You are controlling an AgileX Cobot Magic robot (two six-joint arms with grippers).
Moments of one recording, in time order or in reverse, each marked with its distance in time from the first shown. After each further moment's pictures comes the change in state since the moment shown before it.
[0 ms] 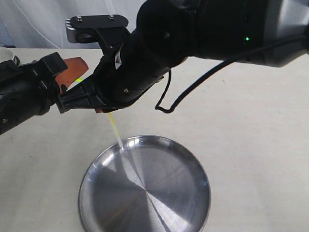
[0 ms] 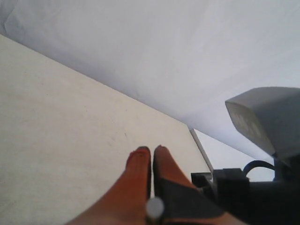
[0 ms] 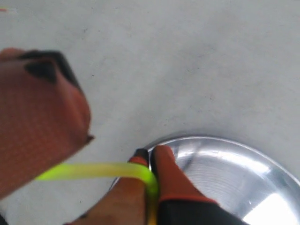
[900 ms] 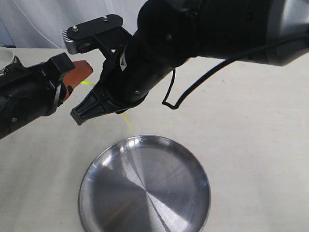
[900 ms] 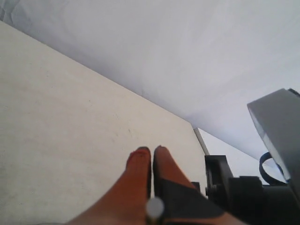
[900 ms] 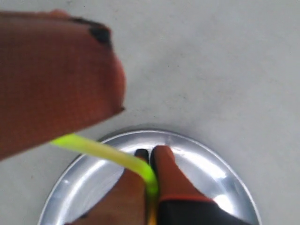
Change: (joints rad) left arm -0.006 0.042 -0.013 -0.049 -0.009 0.011; right arm 0.002 -0.004 0.000 -0.097 0.051 -0.172
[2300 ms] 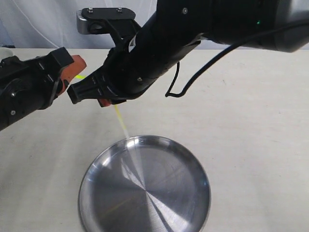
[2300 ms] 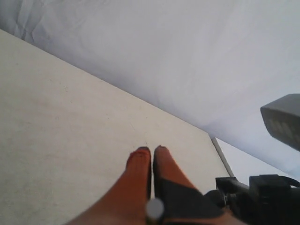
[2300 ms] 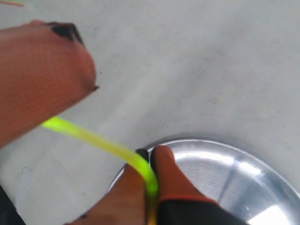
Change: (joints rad) left arm 0.022 0.005 -0.024 -0.133 0.029 0.172; right arm -0.088 -0.002 -0.002 0.310 -0.018 -0.093
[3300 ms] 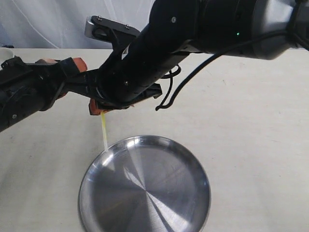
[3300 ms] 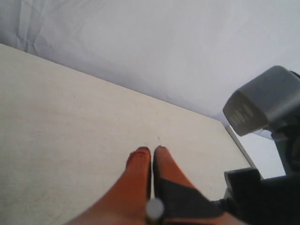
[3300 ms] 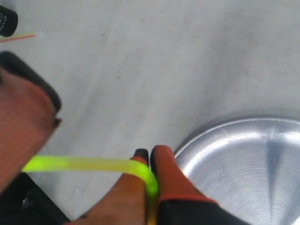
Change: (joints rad) left arm 0.008 0.004 0.000 0.060 0.008 0.077; right arm -0.002 0.055 0.000 0.137 -0.018 0.194
